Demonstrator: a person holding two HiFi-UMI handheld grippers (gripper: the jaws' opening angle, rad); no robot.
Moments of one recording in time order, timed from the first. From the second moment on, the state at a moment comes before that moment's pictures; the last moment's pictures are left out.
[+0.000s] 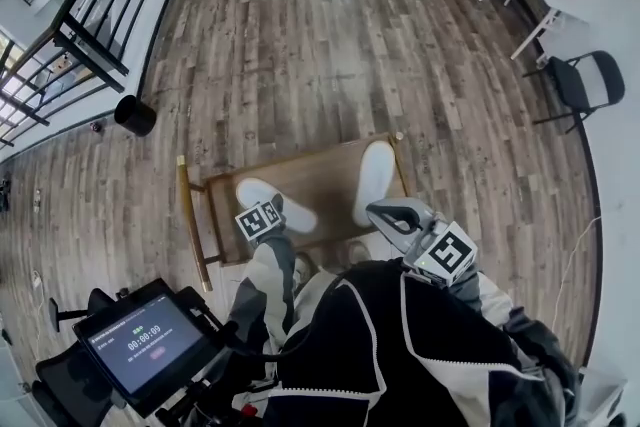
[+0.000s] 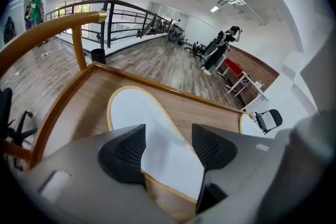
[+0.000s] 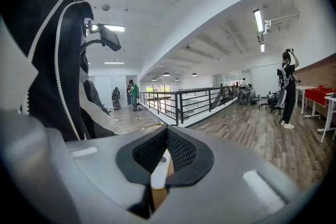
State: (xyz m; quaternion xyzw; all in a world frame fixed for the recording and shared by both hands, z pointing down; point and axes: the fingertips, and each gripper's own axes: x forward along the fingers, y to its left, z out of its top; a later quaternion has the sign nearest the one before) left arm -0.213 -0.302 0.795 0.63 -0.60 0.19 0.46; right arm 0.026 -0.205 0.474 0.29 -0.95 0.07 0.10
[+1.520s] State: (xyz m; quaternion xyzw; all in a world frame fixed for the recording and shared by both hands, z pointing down) left arm -0.224 -0.250 0.632 0.76 -0.56 0.12 0.30; right arm -0.065 -0.200 0.465 0.17 -0.98 0.07 0.09
